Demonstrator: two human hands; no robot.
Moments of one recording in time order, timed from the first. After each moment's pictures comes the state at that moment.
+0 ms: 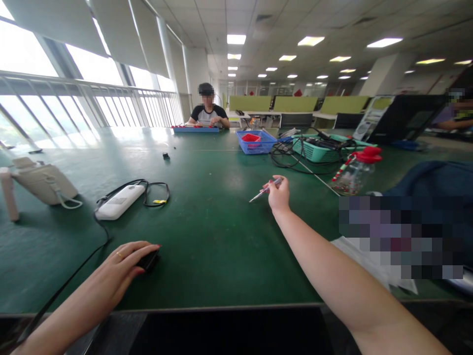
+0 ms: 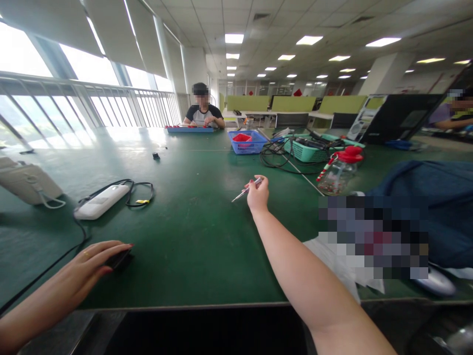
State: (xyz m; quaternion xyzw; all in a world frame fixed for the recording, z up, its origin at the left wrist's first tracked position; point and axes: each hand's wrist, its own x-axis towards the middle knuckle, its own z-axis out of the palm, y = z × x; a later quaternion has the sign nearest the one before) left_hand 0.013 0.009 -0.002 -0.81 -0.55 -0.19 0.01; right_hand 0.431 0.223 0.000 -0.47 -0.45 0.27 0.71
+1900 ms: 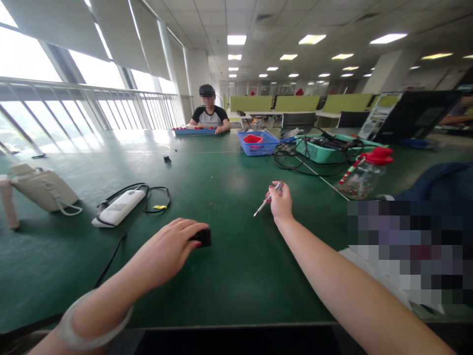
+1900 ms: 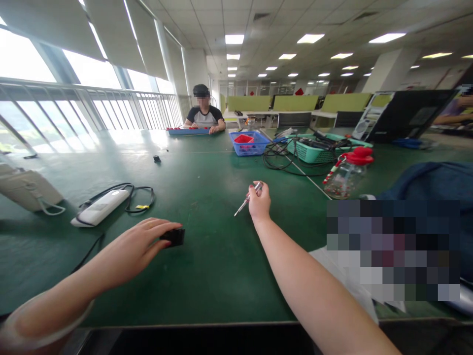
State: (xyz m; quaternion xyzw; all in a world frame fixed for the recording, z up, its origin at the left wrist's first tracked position) left_hand 0.124 0.064 0.065 -0.86 -0.49 -0.15 -0.02; right_hand 0.422 0.218 -0.003 -0.47 -0.41 0.32 0.71
